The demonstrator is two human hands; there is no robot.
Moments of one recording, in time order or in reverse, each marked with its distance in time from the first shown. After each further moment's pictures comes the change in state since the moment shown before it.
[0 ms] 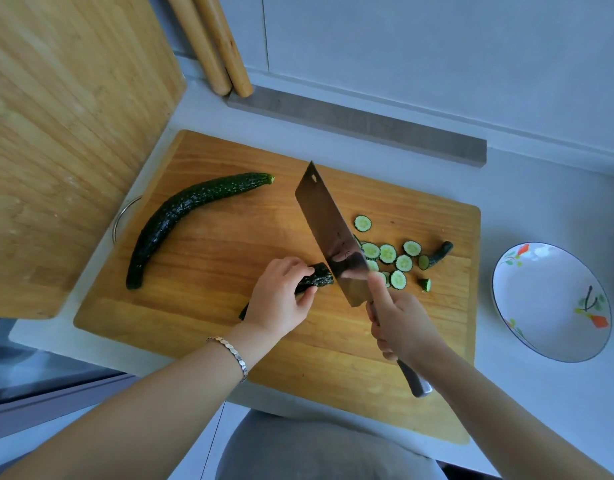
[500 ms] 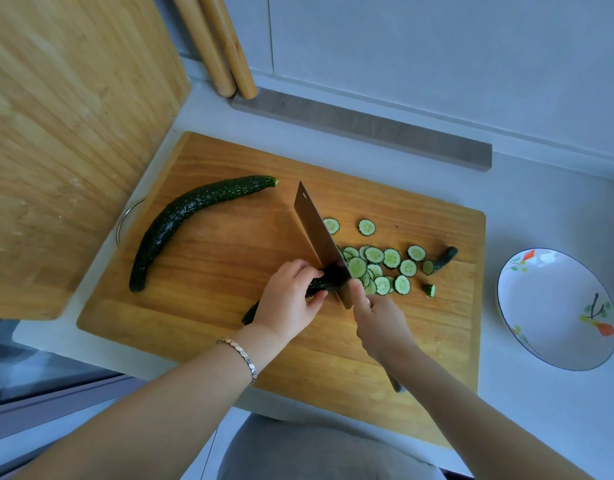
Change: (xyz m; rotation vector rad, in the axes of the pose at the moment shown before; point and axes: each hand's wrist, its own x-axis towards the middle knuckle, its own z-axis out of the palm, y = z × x) left_hand 0.006 0.007 0.003 -0.020 -0.009 0.016; right_hand 0.026 0.013 0.026 -0.234 0.087 -0.064
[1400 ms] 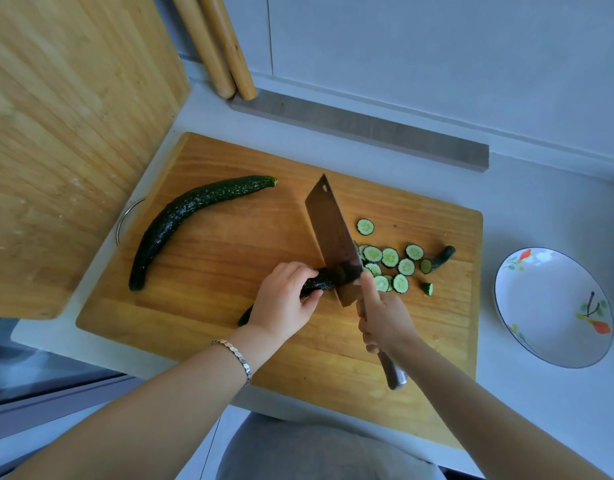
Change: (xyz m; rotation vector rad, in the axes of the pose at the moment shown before) left_hand -0.006 -0.005 -0.001 0.002 0.015 0.003; right_hand 0.002 -0.003 -0.009 0.228 -0.037 0.123
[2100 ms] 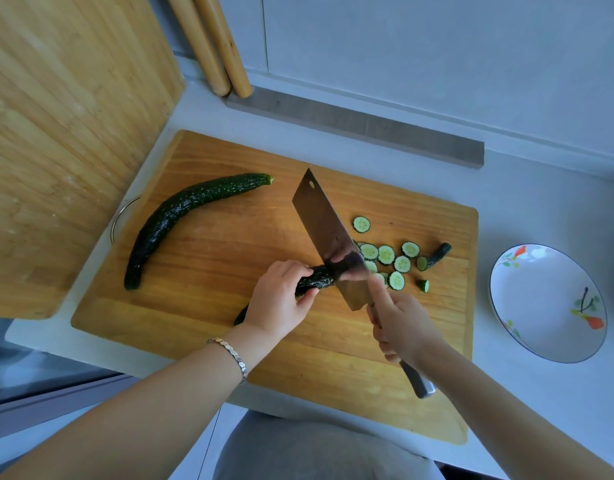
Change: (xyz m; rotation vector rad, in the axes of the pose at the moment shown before) left_hand -0.002 -0.001 0.000 0.021 0.012 -0.003; right_hand -0.025 -0.006 -0.023 -0.042 -0.085 -0.048
